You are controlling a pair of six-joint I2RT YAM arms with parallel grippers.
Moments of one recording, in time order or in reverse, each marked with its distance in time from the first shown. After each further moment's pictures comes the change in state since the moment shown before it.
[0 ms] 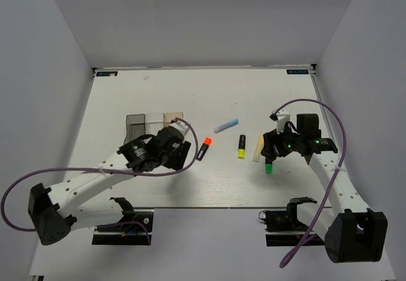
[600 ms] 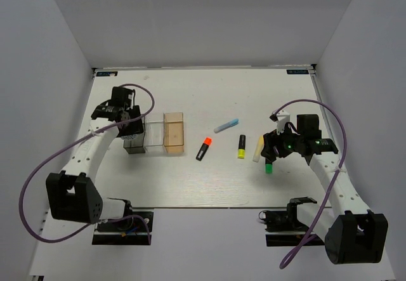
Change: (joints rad) left arm 0.770 0.195 0.231 -0.091 0.049 0.079; right arm 0.002 -0.010 0.000 -0.016 -0.005 0.000
